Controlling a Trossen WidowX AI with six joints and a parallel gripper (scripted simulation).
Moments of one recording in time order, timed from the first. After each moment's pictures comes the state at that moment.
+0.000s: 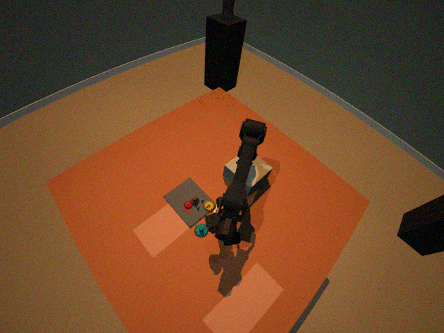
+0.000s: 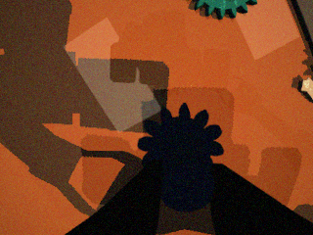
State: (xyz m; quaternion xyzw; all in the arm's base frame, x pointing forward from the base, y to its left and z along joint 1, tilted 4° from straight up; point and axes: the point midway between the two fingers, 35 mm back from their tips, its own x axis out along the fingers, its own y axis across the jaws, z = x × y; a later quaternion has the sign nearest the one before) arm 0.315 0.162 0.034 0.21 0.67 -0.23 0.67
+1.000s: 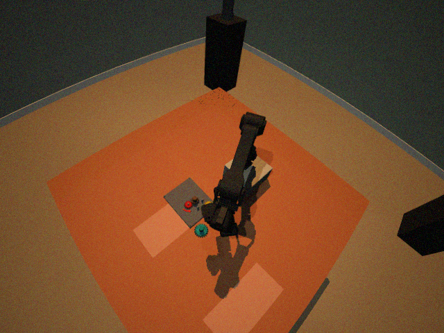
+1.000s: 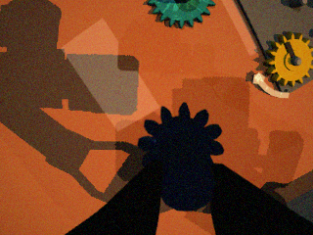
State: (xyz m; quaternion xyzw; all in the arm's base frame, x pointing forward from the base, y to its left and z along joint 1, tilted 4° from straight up) arm 0.312 0.139 0.083 0.21 0.67 -0.24 0.67
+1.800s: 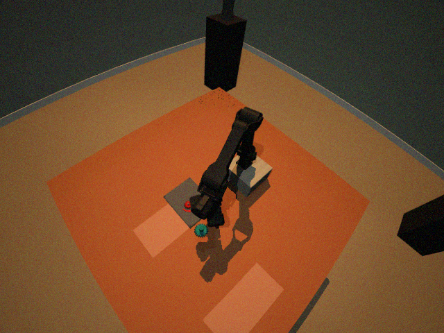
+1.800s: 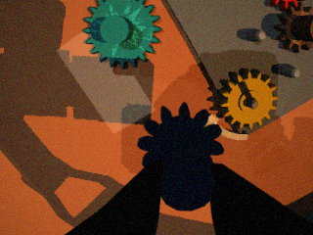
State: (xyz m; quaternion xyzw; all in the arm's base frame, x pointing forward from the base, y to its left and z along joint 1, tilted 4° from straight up) arm 0.311 0.076 0.058 0.21 0.67 -0.24 0.67
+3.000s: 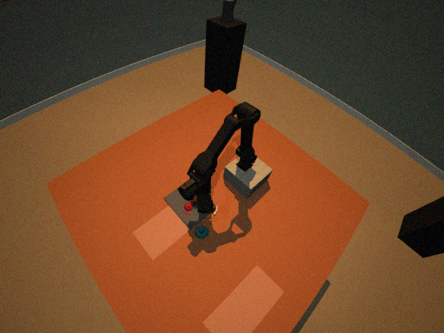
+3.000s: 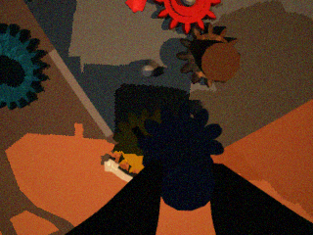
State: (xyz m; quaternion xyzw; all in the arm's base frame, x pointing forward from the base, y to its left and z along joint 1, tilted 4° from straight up) arm 0.283 -0.010 0.020 0.21 0.67 -0.25 0.67
